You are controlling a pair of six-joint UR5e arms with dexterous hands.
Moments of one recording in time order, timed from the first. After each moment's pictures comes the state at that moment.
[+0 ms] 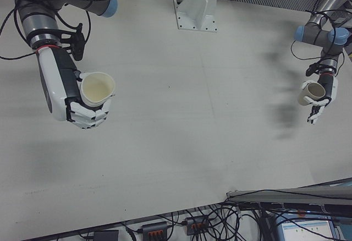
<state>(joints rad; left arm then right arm) -0.80 -1.67 -1.75 -0.03 1.28 0.43 1.18 -1.39 1.82 -3.35 -1.39 -0.30</state>
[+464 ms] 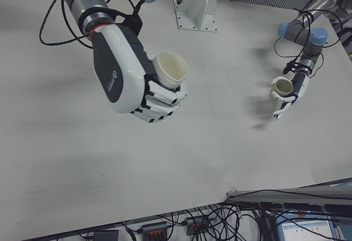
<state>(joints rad) -0.66 -1.78 -1.74 0.03 1.28 0.48 1.17 -1.13 1.90 -3.55 -1.34 -0.42</state>
